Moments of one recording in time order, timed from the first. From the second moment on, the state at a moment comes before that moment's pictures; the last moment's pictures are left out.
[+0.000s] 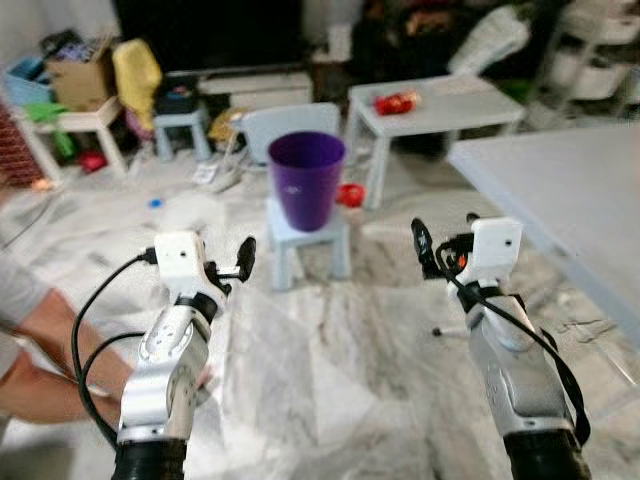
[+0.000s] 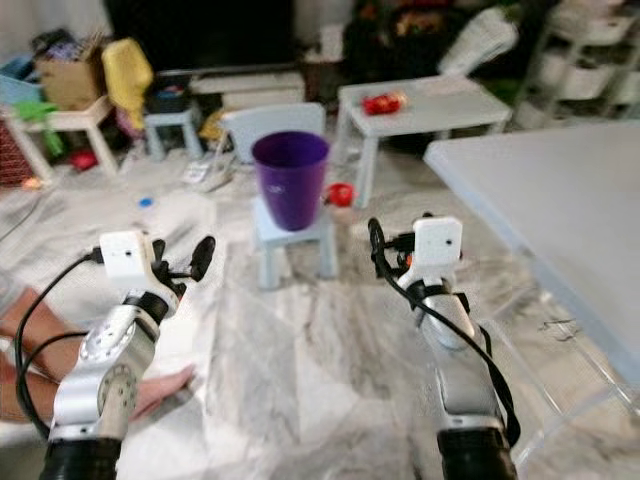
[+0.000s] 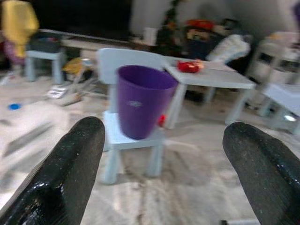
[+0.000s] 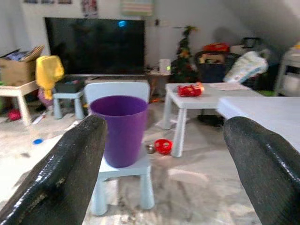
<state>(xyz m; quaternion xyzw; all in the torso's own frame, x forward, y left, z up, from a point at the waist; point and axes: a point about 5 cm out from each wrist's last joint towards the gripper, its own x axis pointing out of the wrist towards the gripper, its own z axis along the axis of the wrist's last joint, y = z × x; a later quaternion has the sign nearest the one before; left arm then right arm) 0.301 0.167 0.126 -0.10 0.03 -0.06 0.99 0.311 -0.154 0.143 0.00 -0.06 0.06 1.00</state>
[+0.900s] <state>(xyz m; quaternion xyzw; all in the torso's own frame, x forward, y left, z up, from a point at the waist) 0.300 0.162 0.127 -0.10 0.02 -0.08 0.99 0.312 -0.152 0.142 0.00 -0.06 0.06 1.00</state>
